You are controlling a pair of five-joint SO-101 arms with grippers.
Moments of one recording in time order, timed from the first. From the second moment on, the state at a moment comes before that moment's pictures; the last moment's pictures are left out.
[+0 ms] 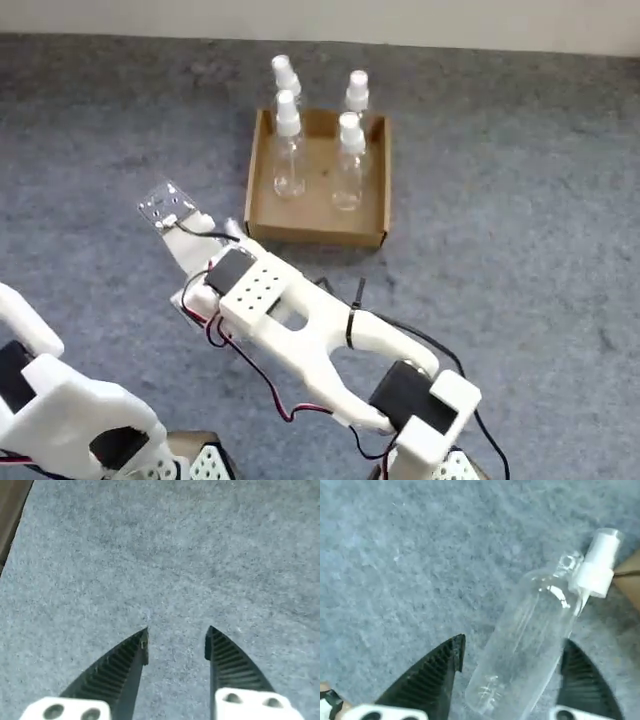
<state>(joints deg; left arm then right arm) -53.3 8.3 -9.7 64.2 -24.4 -57.3 7.2 9.5 55.3 -7.8</state>
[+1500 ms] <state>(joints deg) -46.5 8.3 -9.7 78.1 -24.4 -37.6 -35.1 16.7 85.1 10.2</state>
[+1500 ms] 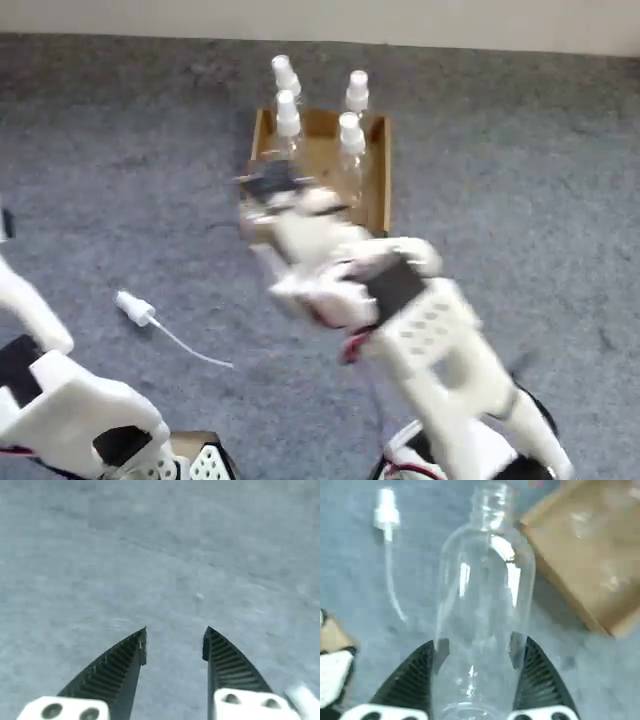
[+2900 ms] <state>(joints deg) -15.7 5.5 25.6 67.1 -10.4 22.0 -11.3 48.2 57.6 42.1</state>
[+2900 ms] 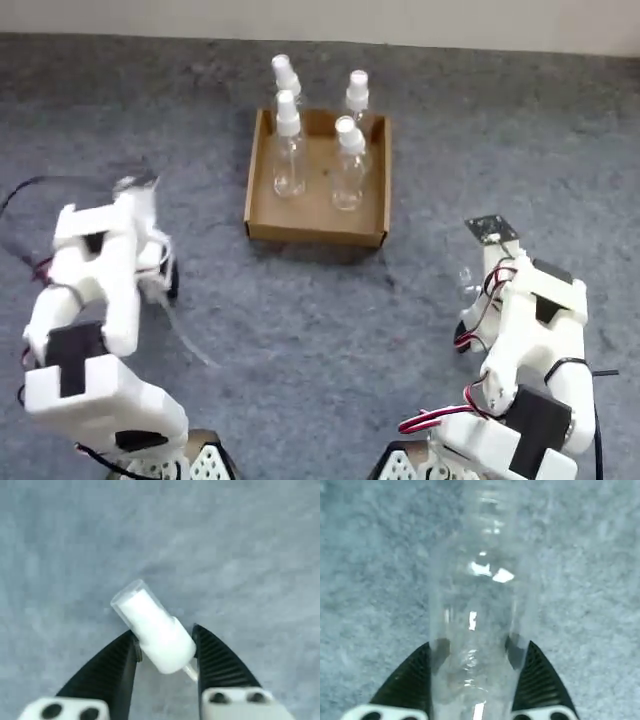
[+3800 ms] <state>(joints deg) -10.2 5.8 22.3 61.7 -21.9 22.0 -11.3 48.2 57.6 42.1</state>
